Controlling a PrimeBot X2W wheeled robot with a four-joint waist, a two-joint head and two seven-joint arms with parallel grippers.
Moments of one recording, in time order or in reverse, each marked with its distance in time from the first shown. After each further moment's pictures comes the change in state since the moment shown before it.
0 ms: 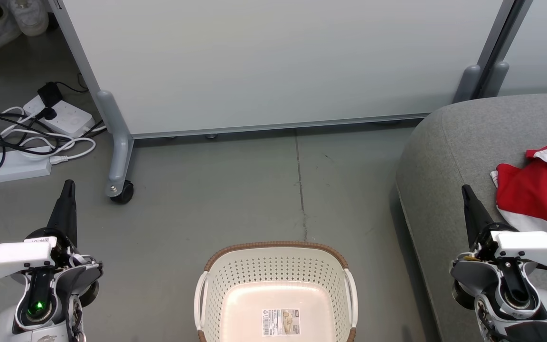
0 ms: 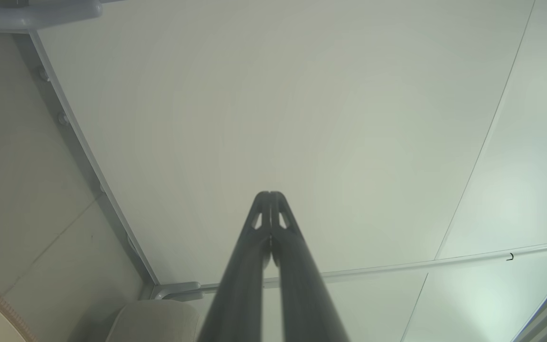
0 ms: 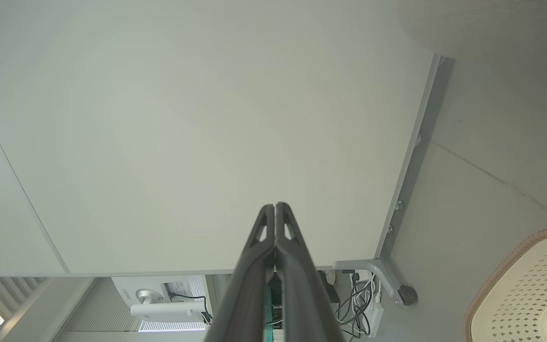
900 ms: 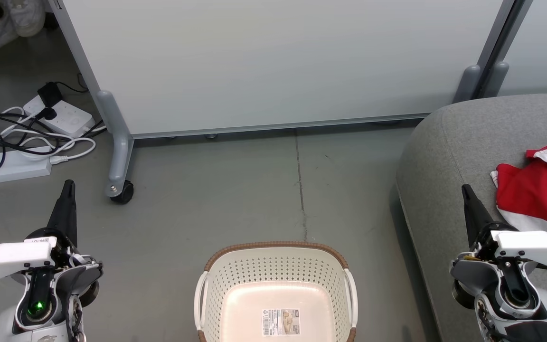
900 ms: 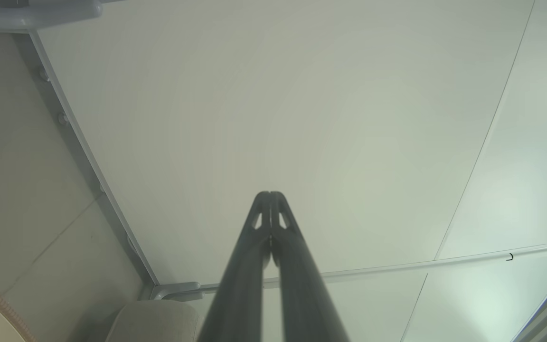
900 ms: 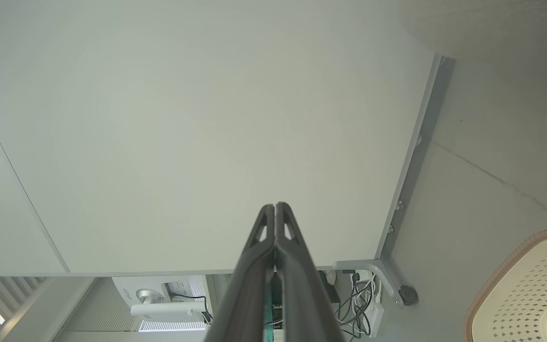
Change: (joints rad) left arm 0.000 -0.001 0.001 0.000 0.000 0.000 0.000; right arm -0.001 0.000 0.000 0.000 0.000 0.000 0.000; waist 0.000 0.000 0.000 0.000
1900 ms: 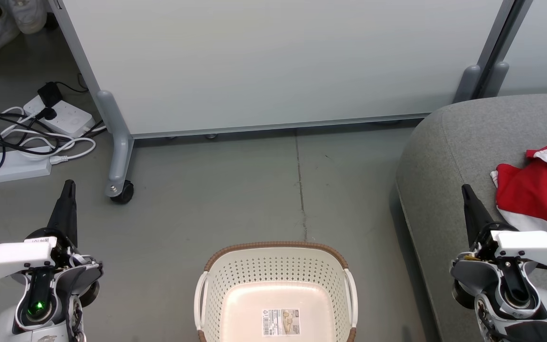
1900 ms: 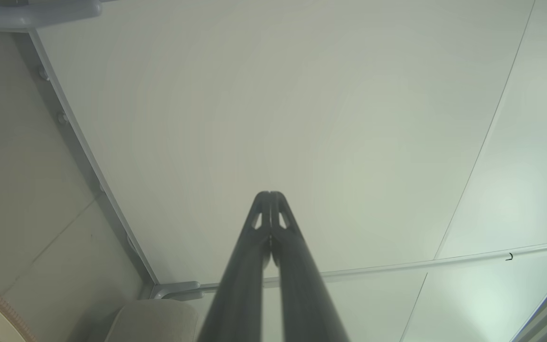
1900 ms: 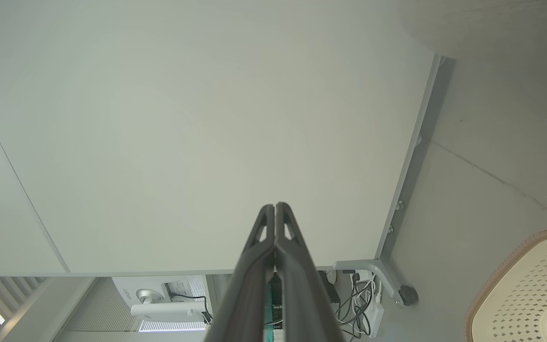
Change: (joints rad) left arm 0.000 -0.001 0.001 0.000 0.000 0.000 0.003; right arm 0.000 0.000 0.000 0.000 0.000 0.000 0.000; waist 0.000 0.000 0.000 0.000
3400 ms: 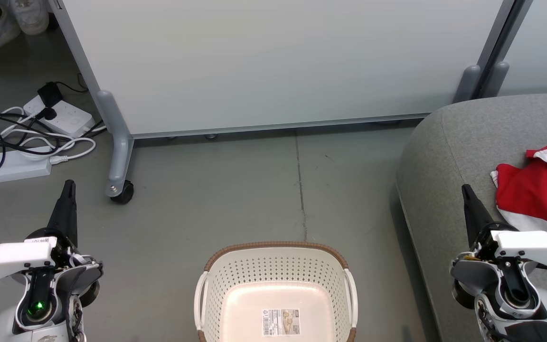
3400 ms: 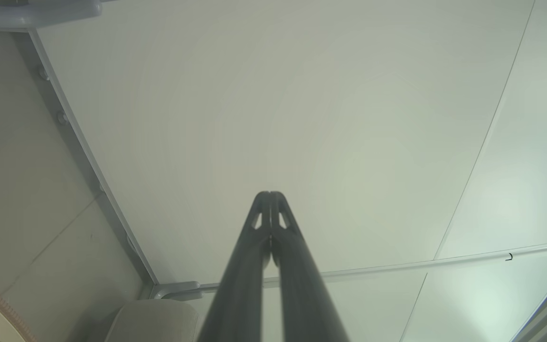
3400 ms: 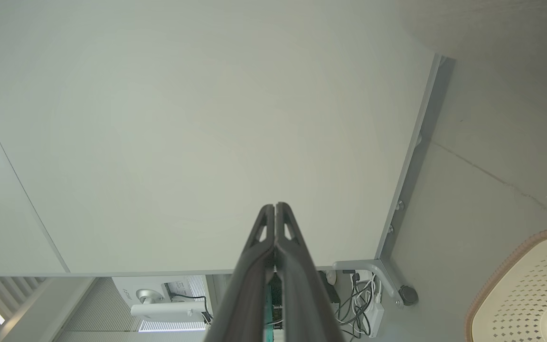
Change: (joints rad) left arm 0.000 -0.001 0.001 0.000 0.000 0.000 0.000; right arm 0.000 0.000 0.000 0.000 0.000 0.000 0.000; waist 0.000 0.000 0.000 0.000
